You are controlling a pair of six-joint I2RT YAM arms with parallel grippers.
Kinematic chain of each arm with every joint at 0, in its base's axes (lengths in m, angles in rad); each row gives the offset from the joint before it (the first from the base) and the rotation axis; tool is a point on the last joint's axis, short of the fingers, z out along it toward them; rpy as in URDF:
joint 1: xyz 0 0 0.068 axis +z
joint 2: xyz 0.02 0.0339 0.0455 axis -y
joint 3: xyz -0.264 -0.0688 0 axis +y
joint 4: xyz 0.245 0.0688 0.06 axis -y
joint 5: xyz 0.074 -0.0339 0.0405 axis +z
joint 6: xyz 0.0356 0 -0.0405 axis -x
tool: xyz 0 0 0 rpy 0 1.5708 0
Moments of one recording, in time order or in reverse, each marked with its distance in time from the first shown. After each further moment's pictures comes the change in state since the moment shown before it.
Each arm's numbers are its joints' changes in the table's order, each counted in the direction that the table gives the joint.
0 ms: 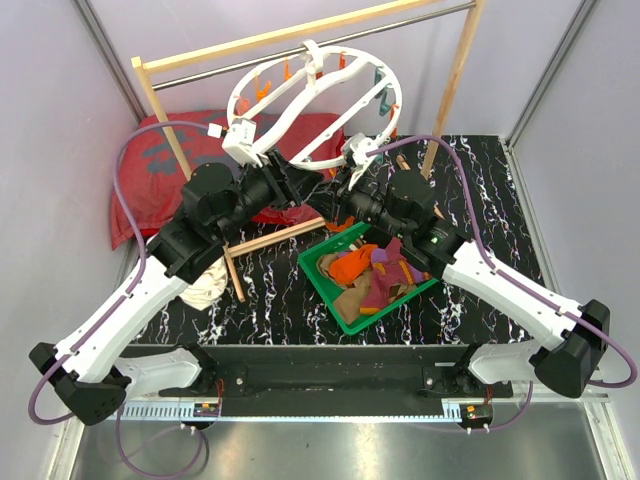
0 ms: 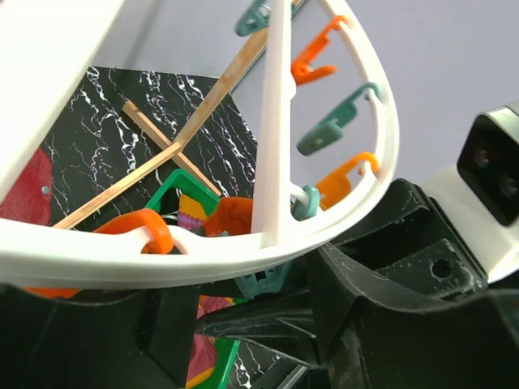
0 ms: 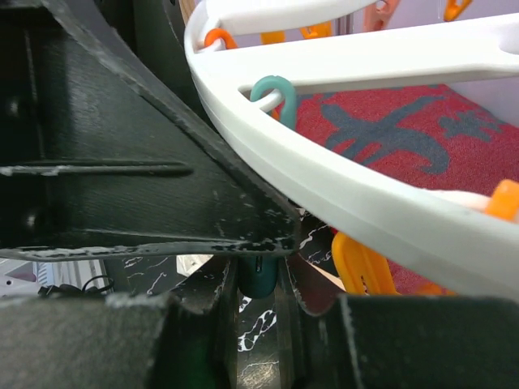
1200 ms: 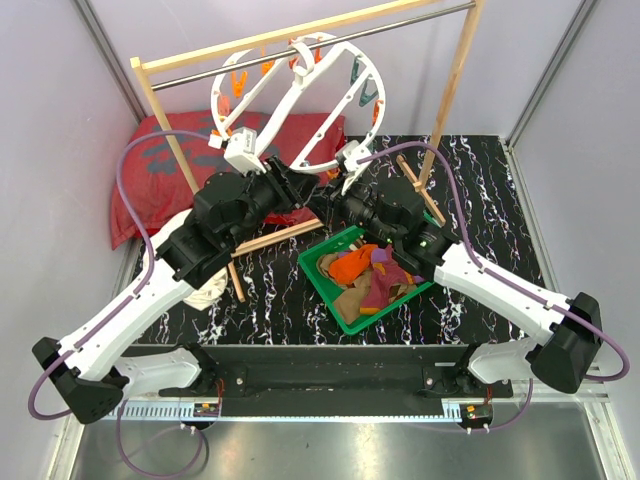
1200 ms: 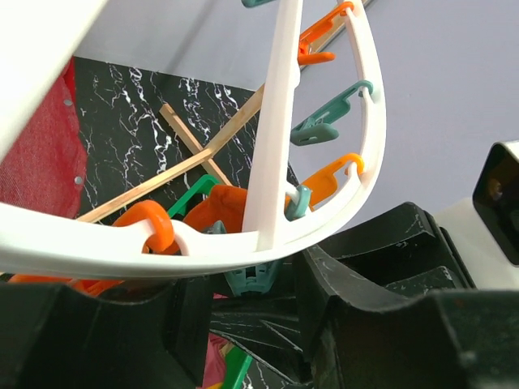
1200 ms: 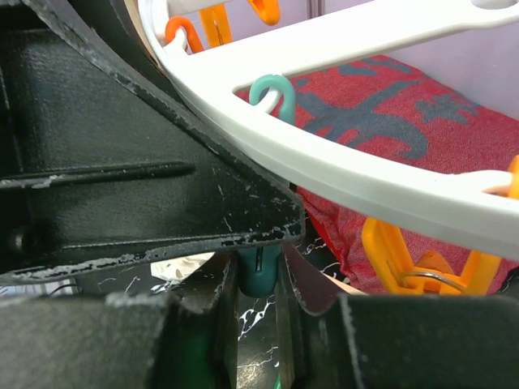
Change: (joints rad) left arm -0.051 0.001 0.064 0.034 0.187 0.030; right arm 0.019 -0.031 0.060 0.070 -0.091 0.022
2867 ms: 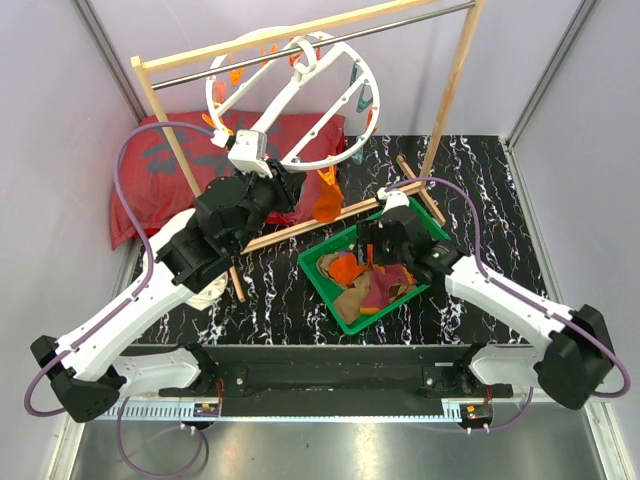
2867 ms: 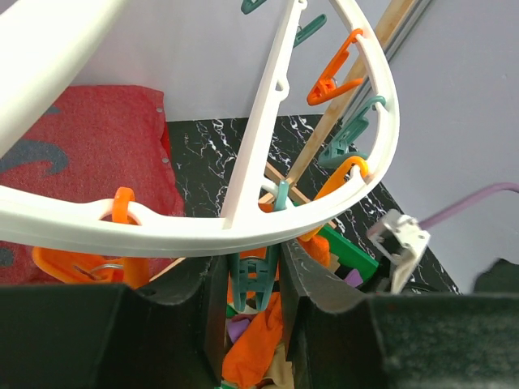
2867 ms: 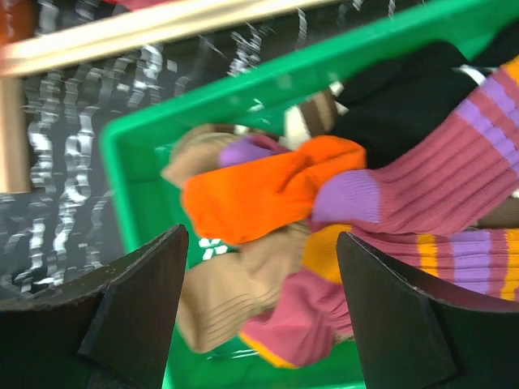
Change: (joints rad) left arm -0.056 0.008 -0.002 0.020 0.174 -0.346; right arm -0.126 0.117 0.264 -0.527 -0.279 -0.300
